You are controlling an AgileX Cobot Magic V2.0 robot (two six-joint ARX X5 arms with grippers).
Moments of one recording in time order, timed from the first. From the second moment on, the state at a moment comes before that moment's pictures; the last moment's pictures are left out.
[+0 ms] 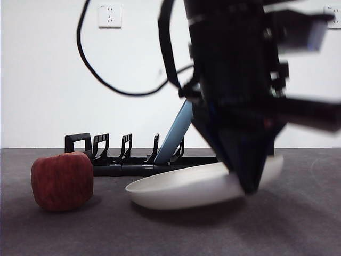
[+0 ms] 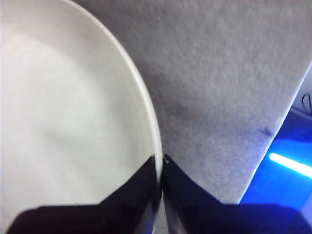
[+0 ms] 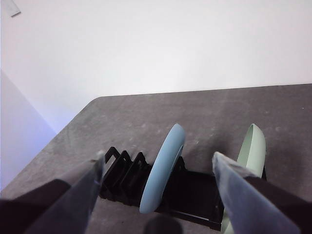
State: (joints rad) left arm -1.17 1.90 1.38 -0.68 -0.24 -0.03; right arm 0.08 0.95 1.12 -0.38 -0.47 0.20
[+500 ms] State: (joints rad) left arm -1.17 1.91 1.38 -0.71 -0.23 -0.03; right arm 0.08 0.95 1.12 -0.38 -0.47 0.20
